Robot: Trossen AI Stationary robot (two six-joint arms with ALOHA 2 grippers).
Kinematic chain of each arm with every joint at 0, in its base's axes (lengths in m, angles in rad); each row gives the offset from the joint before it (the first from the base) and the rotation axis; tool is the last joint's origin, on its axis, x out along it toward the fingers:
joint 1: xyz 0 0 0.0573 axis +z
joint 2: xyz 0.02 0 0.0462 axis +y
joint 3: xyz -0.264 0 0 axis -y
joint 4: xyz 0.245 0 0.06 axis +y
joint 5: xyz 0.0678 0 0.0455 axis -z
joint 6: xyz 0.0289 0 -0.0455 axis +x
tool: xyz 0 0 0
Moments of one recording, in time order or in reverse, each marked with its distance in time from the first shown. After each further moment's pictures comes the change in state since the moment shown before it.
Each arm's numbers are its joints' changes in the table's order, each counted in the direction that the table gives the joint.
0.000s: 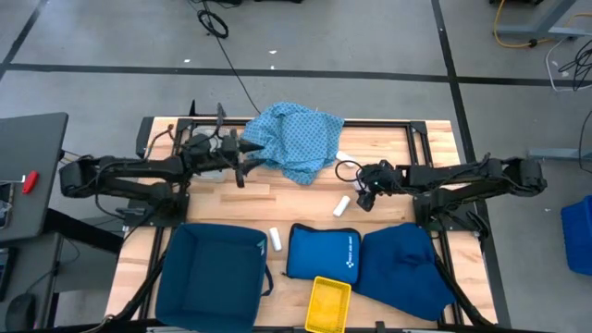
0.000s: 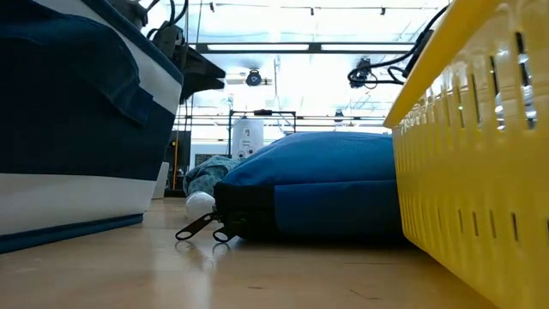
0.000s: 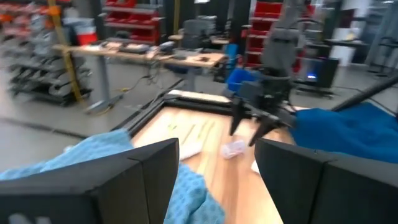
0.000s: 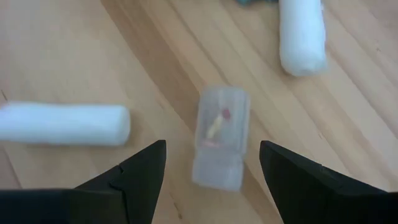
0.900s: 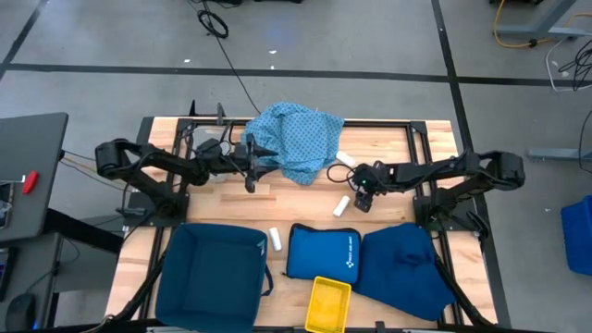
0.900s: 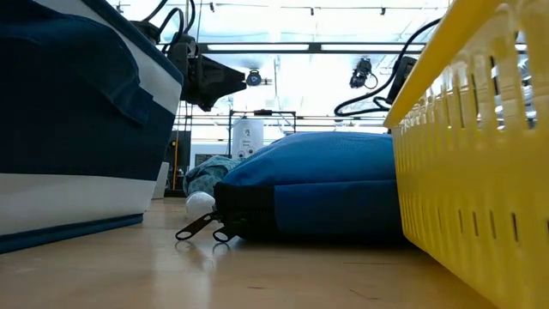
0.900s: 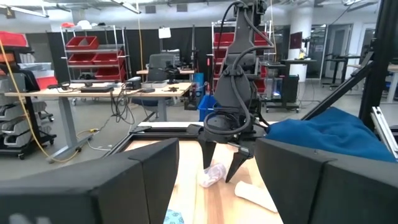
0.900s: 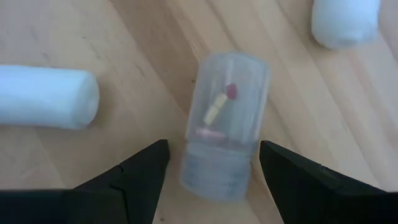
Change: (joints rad) left arm -0.011 0.383 -0.001 -0.530 0.141 0.042; right arm -0.049 0.230 0.049 -0.020 -0.037 -0.091
